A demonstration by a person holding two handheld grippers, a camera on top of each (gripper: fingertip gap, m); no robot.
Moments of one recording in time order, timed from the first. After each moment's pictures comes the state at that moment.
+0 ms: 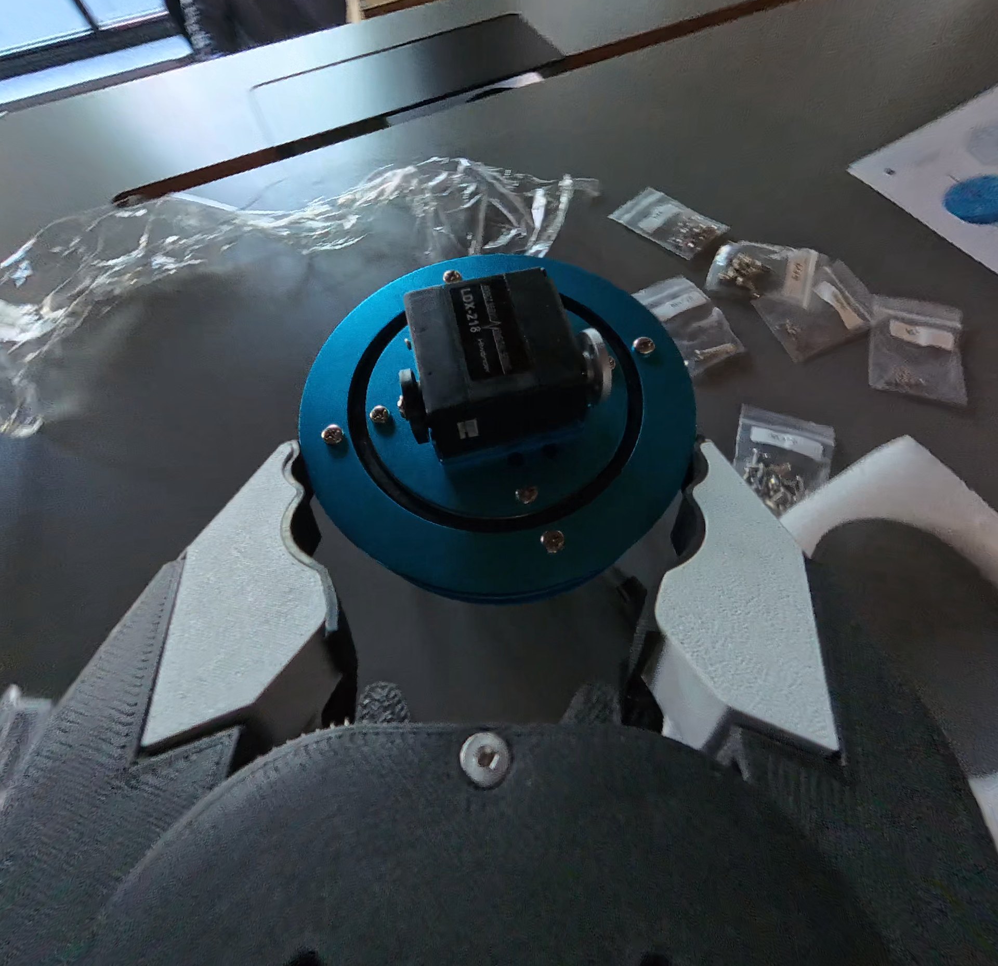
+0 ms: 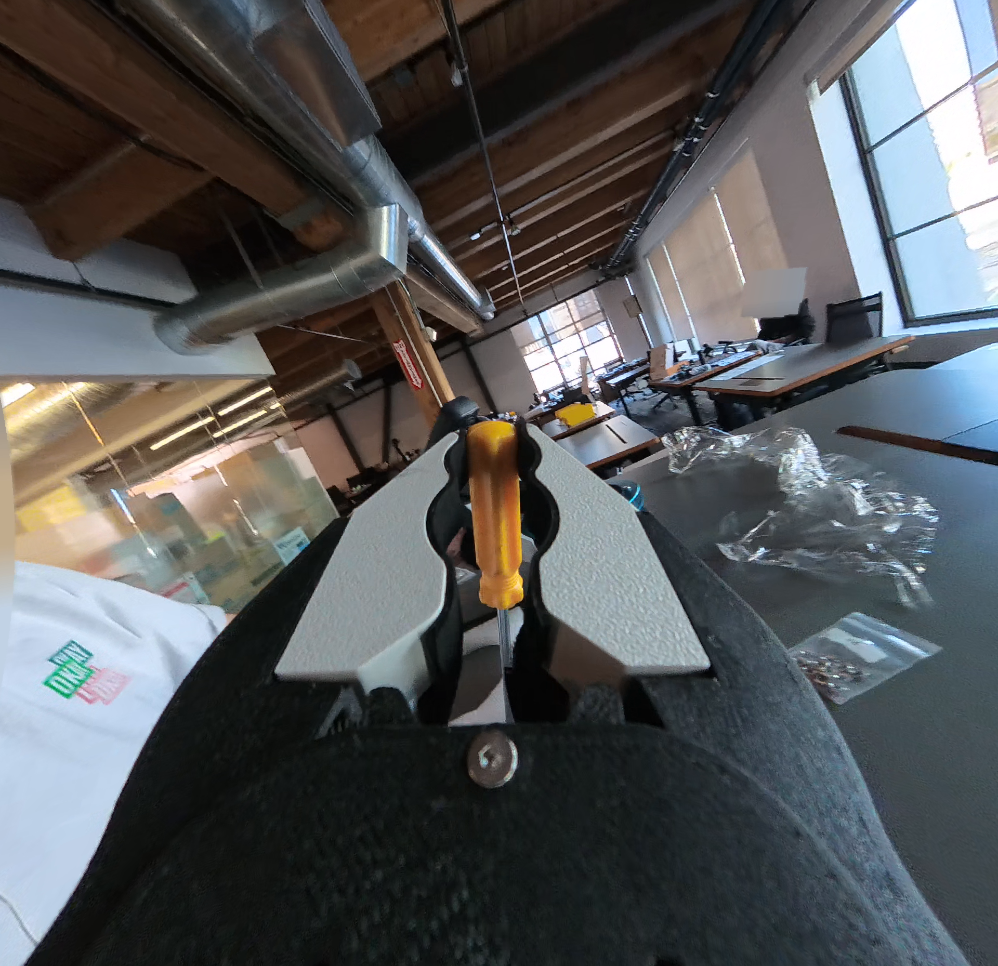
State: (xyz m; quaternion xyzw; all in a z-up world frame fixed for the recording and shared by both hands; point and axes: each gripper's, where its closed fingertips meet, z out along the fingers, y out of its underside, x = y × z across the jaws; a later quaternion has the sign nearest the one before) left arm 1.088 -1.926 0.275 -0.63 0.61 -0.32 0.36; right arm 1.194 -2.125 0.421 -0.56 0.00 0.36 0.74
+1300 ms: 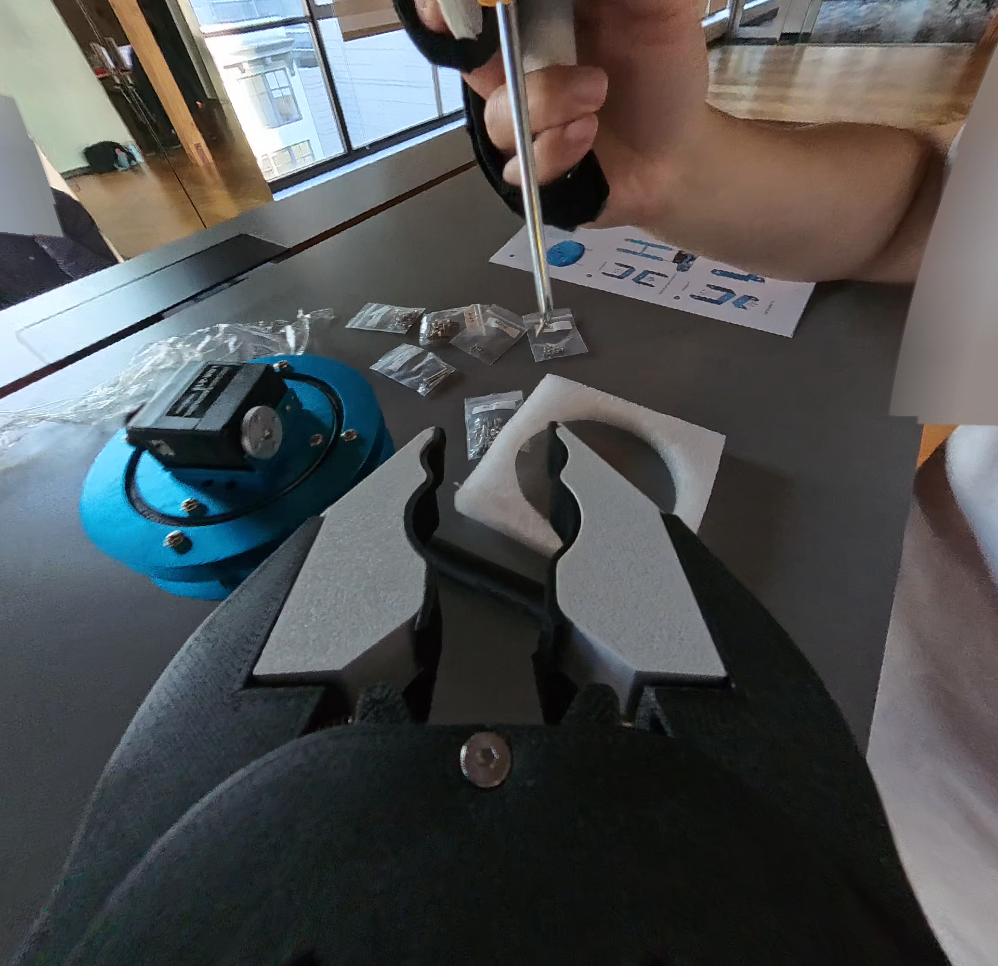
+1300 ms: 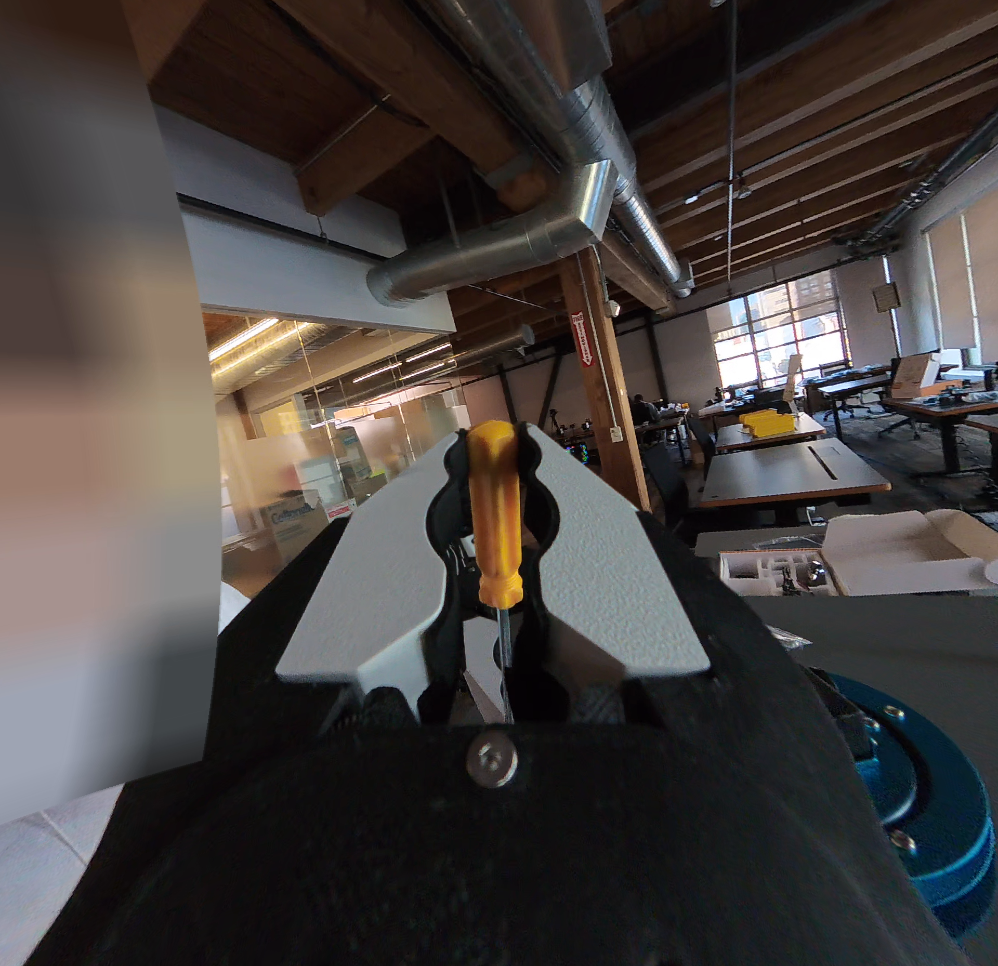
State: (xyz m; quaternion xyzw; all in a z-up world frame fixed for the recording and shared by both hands) left arm 1.010 -2.027 0.319 -0.42 0.69 -0.48 0.34; right arm 1.040 -2.029 0.489 -0.50 -0.16 0.47 0.71
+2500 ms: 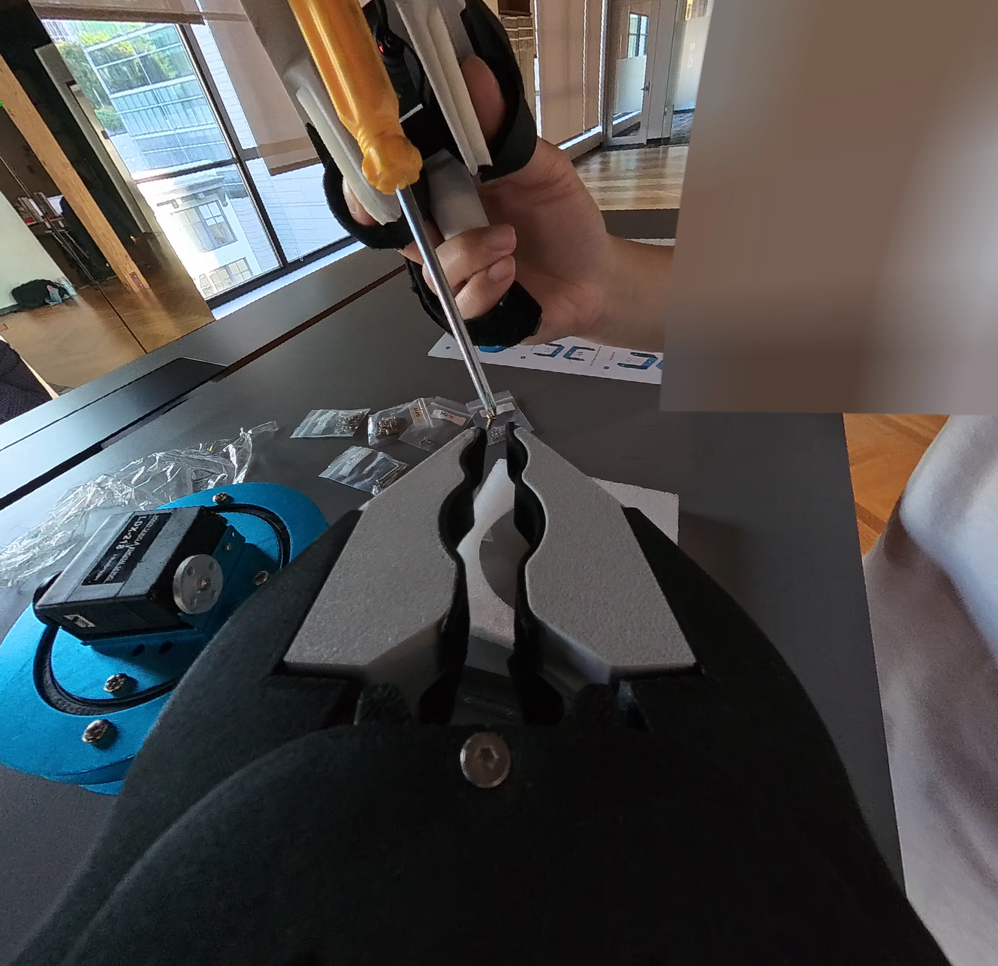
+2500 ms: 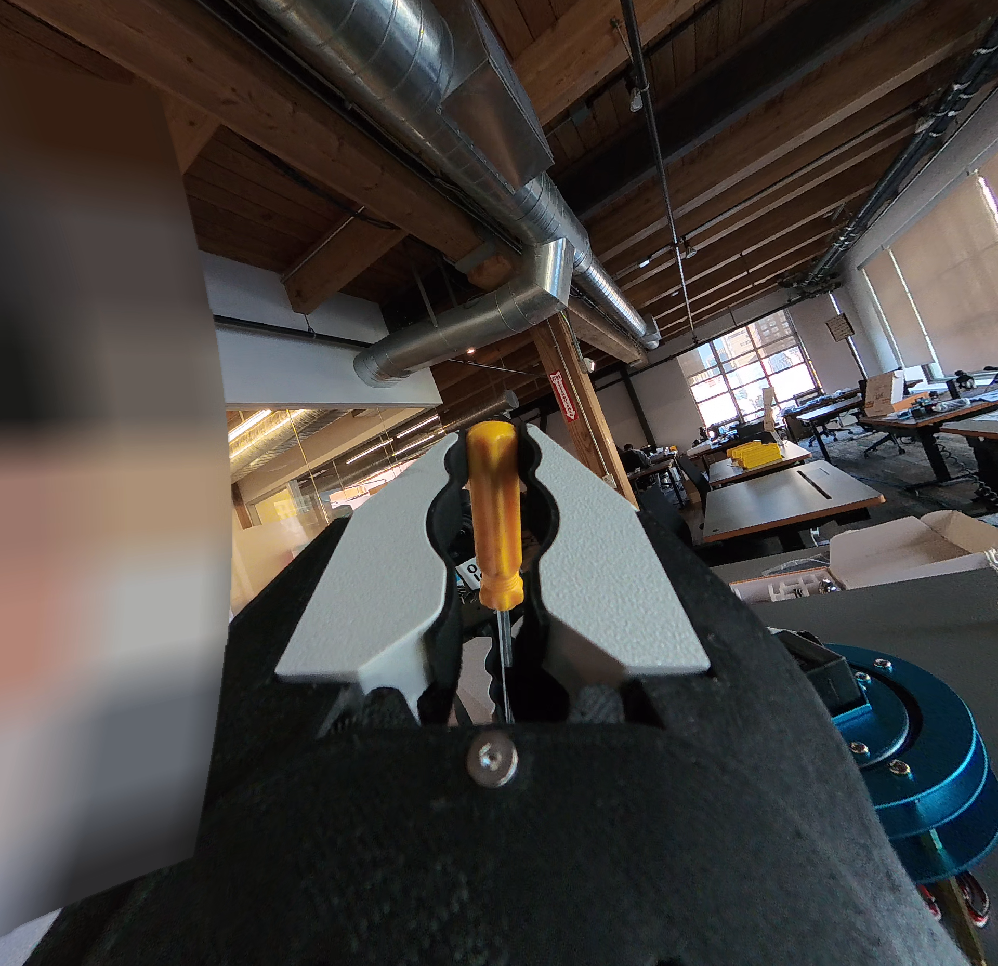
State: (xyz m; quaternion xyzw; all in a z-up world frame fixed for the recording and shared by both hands) left arm 1.023 -2.060 0.344 -0.32 0.69 -0.55 0.34; right arm 1.068 -2.033 0.483 -0.47 -0.08 0.50 0.72
